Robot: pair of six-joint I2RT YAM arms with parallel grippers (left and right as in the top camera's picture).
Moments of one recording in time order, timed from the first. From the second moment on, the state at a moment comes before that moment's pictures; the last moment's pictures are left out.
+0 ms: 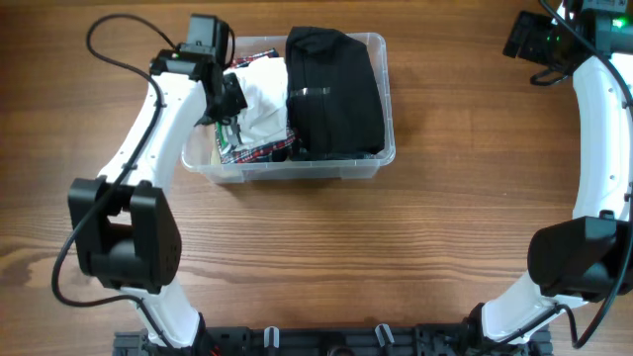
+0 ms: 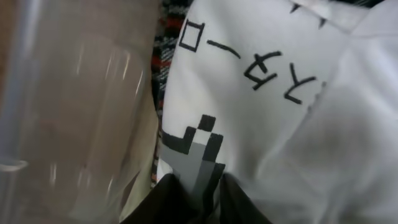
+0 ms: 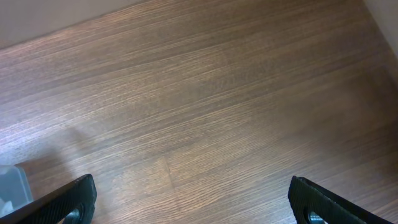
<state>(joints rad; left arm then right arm) -0.16 1.93 1.58 -0.93 -0.10 -0.49 -0.15 1.85 1.94 -1.06 0.19 0.16</state>
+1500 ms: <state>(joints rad) -0.21 1.57 1.49 -0.79 -0.05 -0.49 -0.15 1.85 1.94 -1.06 0.19 0.16</state>
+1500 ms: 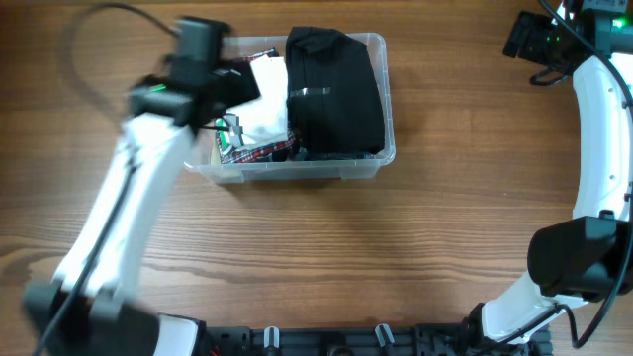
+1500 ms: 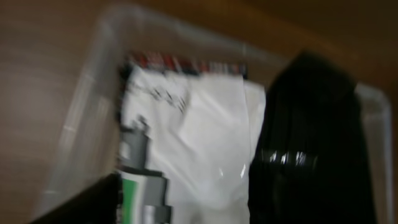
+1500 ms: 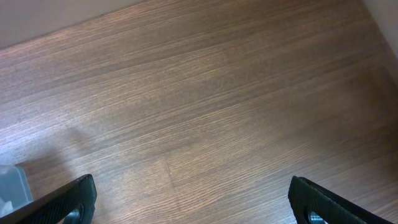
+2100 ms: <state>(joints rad) 0.12 1.44 1.52 -0.84 -0.12 -0.50 -0.15 1.85 1.94 -1.06 0.19 0.16</state>
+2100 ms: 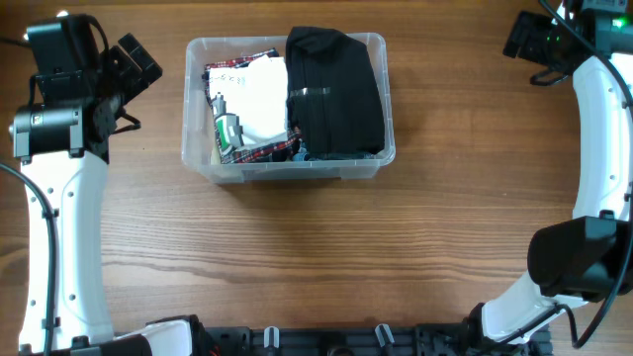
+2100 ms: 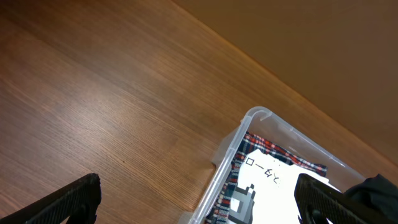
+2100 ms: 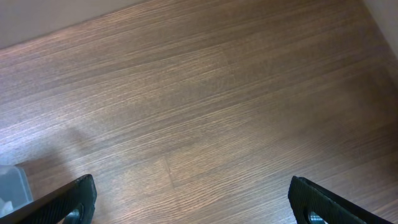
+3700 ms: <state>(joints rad) 0.12 1.44 1.52 -0.84 -0.12 -0.50 0.24 0.37 0.77 -0.27 0.18 0.13</state>
